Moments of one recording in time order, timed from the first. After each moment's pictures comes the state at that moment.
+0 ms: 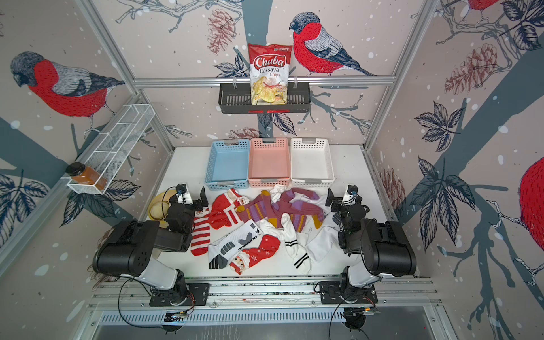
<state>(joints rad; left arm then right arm) -0.04 1.55 0.22 1.22 -0.16 0.01 -0.04 1.54 0.18 1.26 -0.11 0.05</state>
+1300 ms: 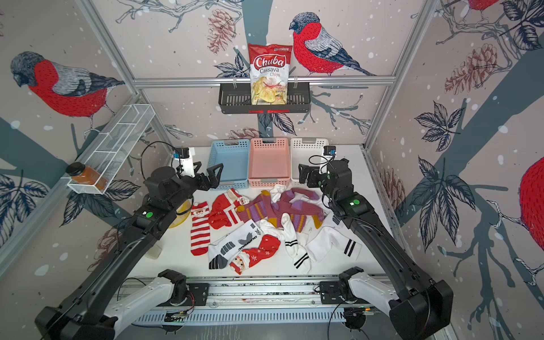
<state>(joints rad) -0.35 0.96 0.94 -0.16 0.08 -0.24 0.45 1.07 0.98 -0.26 0.04 0.28</state>
